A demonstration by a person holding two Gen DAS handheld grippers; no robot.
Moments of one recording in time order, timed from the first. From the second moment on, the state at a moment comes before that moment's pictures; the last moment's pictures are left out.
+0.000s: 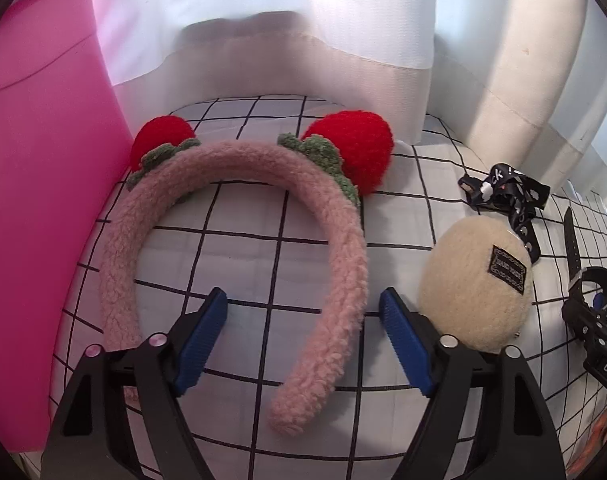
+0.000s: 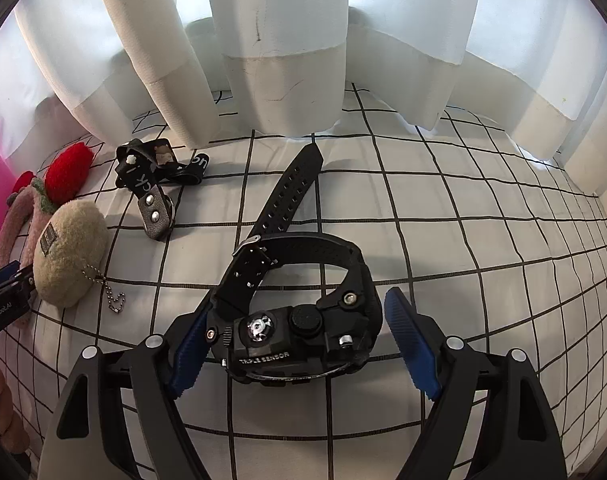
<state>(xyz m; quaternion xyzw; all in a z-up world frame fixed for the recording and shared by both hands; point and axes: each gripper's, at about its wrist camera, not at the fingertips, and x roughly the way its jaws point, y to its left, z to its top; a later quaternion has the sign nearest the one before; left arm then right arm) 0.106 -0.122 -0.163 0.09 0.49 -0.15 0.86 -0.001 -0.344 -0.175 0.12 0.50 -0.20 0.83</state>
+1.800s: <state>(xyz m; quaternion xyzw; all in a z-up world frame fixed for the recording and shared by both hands) 0.021 -0.076 0.025 0.03 0.36 -0.28 0.89 -0.082 -0.275 -0.016 0.13 0.38 -0.16 0.90</state>
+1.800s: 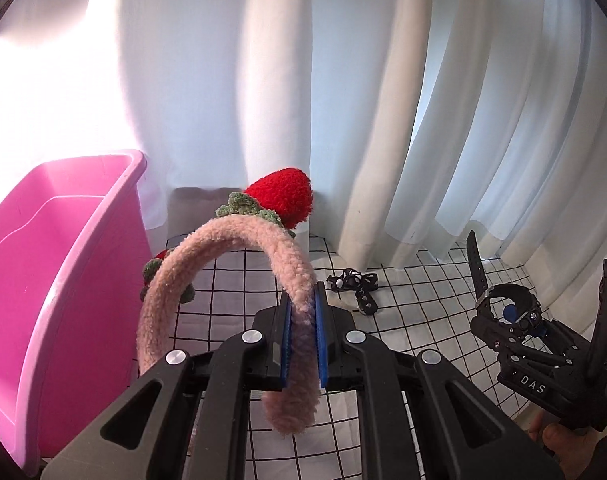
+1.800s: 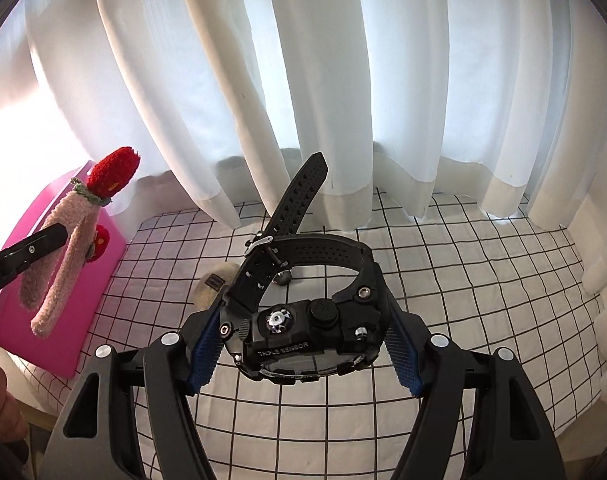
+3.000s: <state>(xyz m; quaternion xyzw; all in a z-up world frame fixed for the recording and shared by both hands) 0.074 0.138 0.101 -0.05 0.31 -0.10 0.94 0.102 -0.011 0.096 0.00 0.30 0.13 0.94</state>
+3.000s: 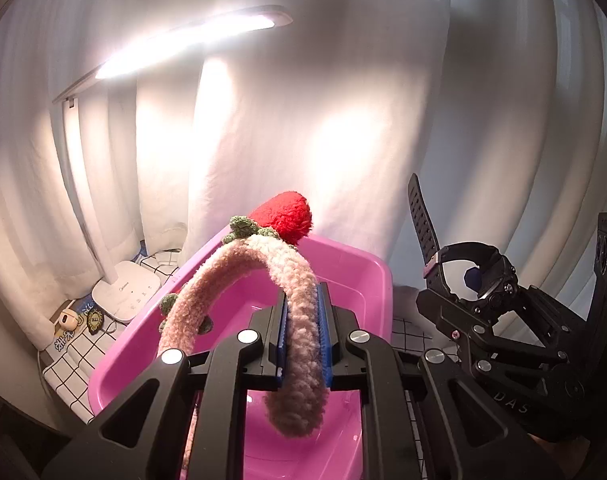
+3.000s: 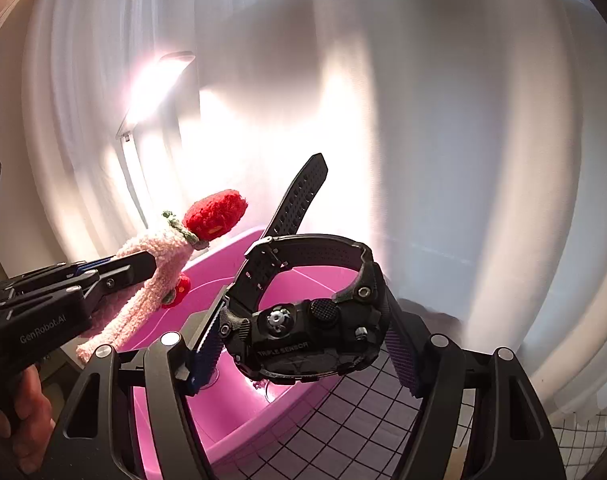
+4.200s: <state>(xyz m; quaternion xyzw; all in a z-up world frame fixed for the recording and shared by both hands) 0.103 0.216 0.023 -0.07 0.43 0.01 0.90 0.168 0.052 0.022 -0.07 0.44 0.10 0.89</state>
